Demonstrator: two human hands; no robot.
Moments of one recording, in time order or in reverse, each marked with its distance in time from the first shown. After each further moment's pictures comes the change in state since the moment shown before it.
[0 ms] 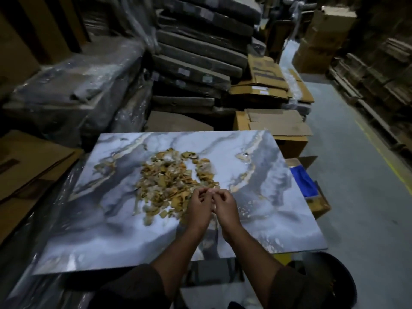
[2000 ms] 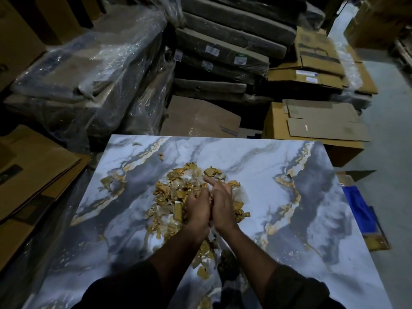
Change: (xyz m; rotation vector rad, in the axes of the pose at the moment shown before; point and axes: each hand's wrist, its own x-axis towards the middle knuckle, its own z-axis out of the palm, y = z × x) left_hand 0.187 0.010 -0.023 -0.235 0.261 -0.419; right_hand 0.158 -0.026 0.115 -0.217 -0.200 -0.271
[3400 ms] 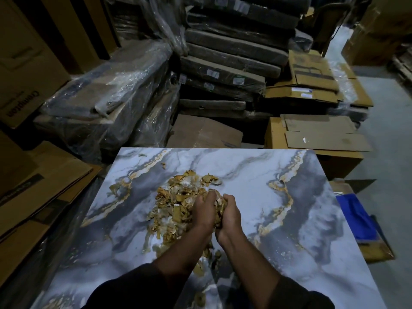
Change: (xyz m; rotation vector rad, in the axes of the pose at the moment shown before) left_hand -0.063 0.007 0.018 0.123 -0.073 0.142; right_hand -0.035 -0.018 -0.034 0.721 0.189 0.625
